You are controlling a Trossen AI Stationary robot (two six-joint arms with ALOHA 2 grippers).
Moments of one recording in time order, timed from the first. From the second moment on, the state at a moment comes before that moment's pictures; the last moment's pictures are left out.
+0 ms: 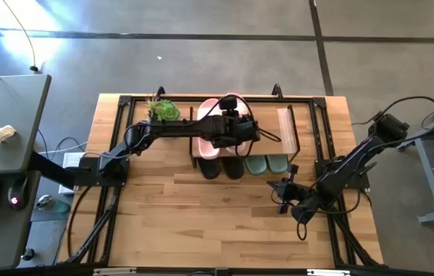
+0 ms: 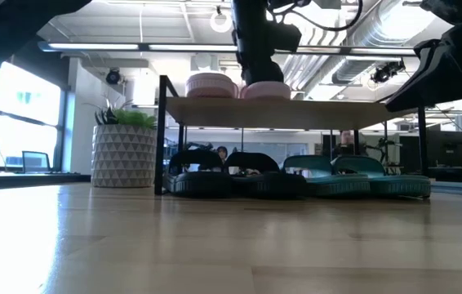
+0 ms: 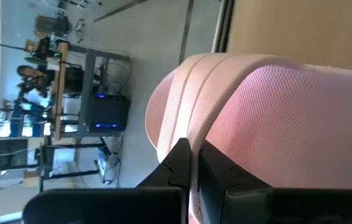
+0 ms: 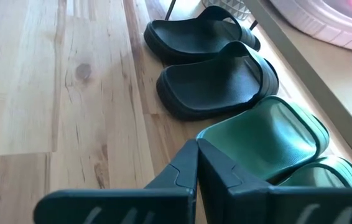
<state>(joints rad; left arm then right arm) 0.18 2.25 2.19 -1.05 -0.96 0.23 0.75 1.28 0.59 -0.35 0.95 0.52</state>
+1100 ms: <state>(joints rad) 0.18 2.25 2.25 -1.23 -0.91 0.09 0.75 1.28 0.59 -0.35 0.95 0.52</state>
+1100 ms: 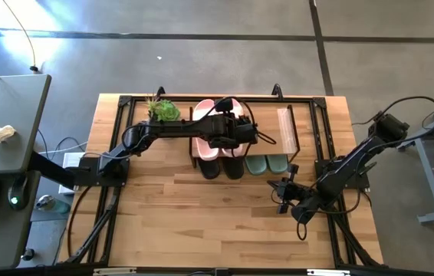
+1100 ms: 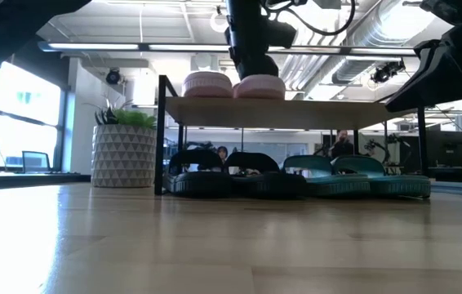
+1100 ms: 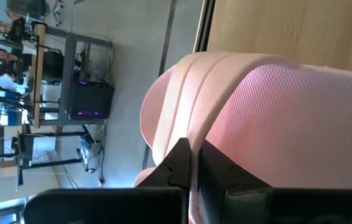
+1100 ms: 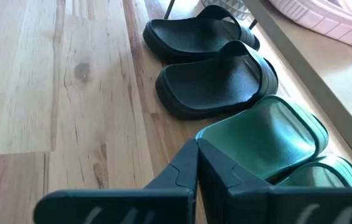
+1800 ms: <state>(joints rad) 0.18 2.25 2.25 -1.23 -0.90 0.07 0.75 1.28 0.59 -0.35 0.95 0.52</state>
